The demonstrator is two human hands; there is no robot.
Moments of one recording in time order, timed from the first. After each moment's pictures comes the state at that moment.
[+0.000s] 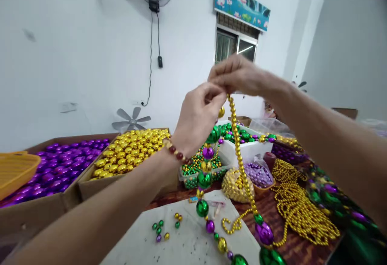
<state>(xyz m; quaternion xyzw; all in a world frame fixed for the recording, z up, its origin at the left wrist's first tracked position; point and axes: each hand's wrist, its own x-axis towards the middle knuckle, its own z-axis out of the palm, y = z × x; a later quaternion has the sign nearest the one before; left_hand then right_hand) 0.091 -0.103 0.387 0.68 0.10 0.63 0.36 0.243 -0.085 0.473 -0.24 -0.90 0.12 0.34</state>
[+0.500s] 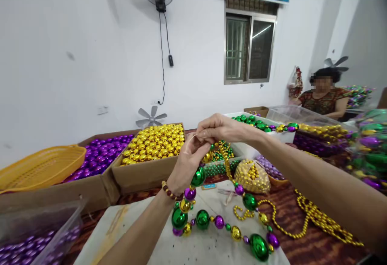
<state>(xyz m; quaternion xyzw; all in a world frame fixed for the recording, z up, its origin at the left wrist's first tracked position) 0.082 -0.111 0.258 0.65 0.18 0.59 0.44 0.232 -0.082 0.332 -0.16 -0.88 0.35 0.27</state>
